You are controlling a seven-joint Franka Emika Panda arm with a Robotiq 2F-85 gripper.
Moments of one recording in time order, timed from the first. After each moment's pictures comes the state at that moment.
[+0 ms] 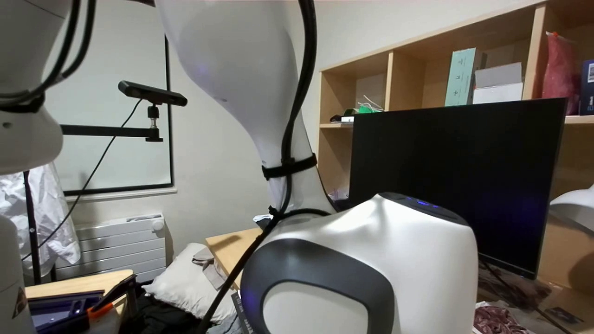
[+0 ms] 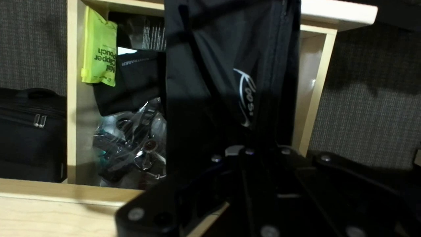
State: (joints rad) arm -0.51 0.56 -0.15 -2.26 -0.04 2.75 -0.82
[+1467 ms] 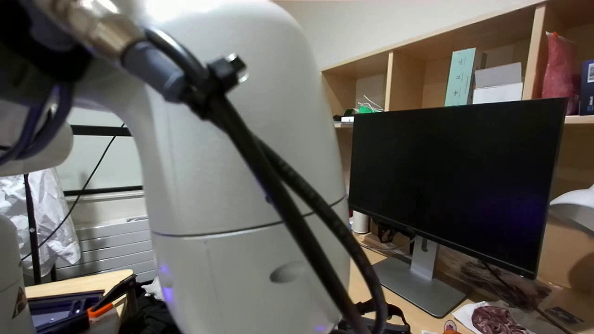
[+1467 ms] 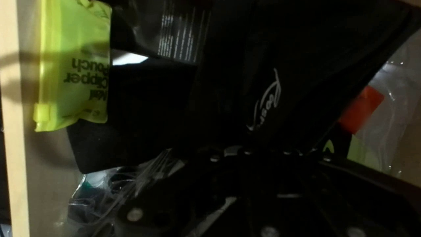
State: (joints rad) arm -0.81 1.07 0.00 -1.89 -0.18 2.94 -0.89
